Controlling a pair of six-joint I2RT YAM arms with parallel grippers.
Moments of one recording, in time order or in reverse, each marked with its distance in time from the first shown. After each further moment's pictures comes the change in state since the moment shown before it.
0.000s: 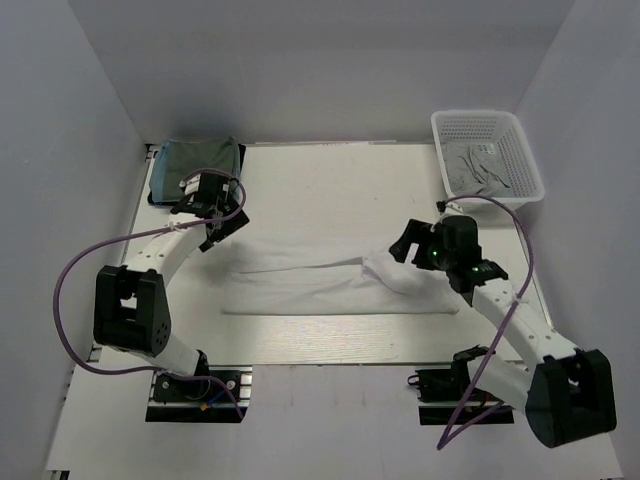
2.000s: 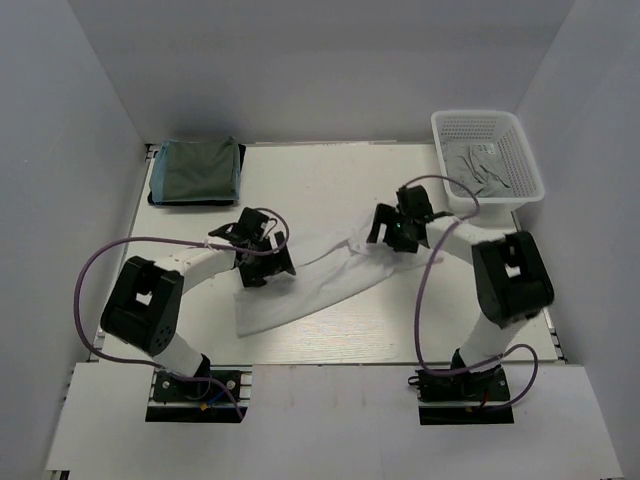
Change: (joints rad) left arm -0.227 0.061 -0.190 0.151 0.390 0.033; right arm 0.086 0.638 0.305 -0.011 0.008 0.083
